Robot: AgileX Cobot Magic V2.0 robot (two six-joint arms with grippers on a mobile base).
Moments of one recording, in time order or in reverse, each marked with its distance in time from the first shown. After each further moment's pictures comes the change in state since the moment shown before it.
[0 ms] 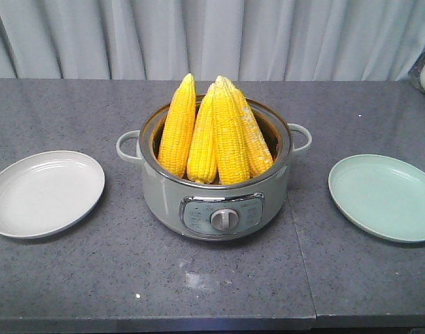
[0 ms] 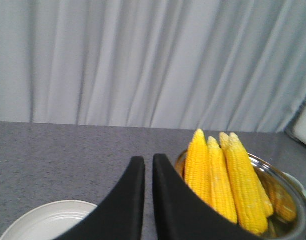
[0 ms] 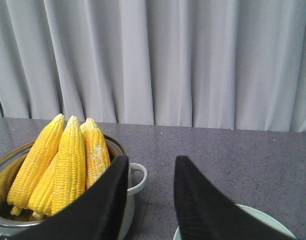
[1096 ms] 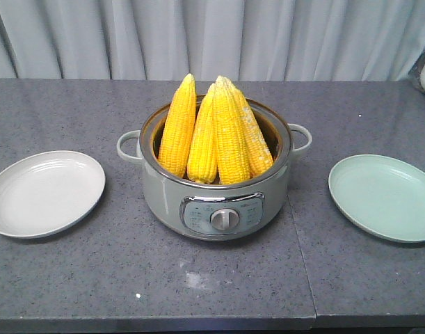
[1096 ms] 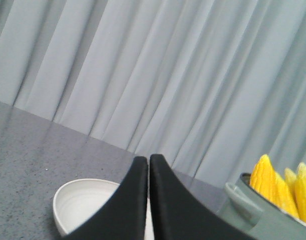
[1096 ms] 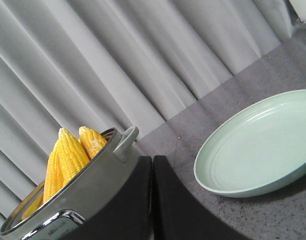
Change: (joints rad) left arm 0.000 -0.674 0.919 0.323 -0.678 -0.525; right arm 0.000 -0.574 0.763 0.003 -0.387 0.598
